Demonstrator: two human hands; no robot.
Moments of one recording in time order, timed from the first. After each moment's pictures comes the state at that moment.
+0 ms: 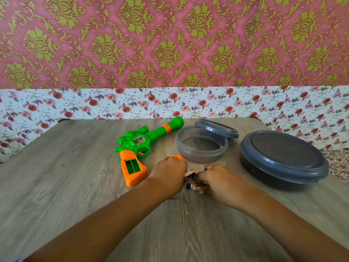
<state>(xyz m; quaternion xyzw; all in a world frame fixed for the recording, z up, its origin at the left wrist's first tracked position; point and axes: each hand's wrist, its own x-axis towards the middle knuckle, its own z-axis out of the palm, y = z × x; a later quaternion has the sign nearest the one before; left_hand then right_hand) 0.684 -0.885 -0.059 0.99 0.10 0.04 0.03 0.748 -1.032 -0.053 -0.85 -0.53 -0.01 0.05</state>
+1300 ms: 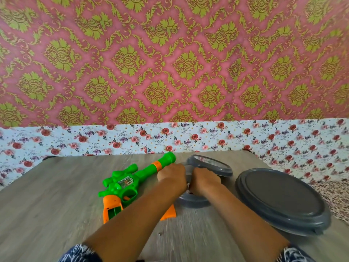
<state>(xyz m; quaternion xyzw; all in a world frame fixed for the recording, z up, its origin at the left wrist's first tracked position) 0.788 -0.877 -0.017 0.97 0.25 0.03 0.03 0.831 -0.956 -0.018 -0.96 -0.27 0.05 0.10</state>
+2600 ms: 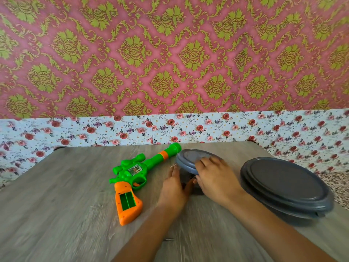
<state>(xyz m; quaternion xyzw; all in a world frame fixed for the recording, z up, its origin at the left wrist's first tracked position) 0.733 -0.882 -0.073 0.88 0.20 0.22 0.37 0.801 -0.994 -0.032 -0.86 -0.44 -0.26 -0.04</state>
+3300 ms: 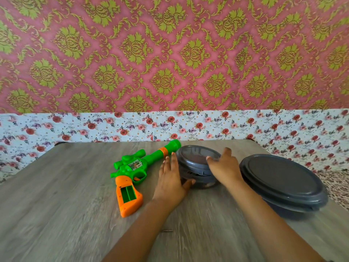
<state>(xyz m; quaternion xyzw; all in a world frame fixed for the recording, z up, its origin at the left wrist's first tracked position) 0.731 -0.870 -0.080 0.93 0.17 0.21 0.26 0.825 -0.995 -0.031 -0.90 -0.13 0.01 0.42</state>
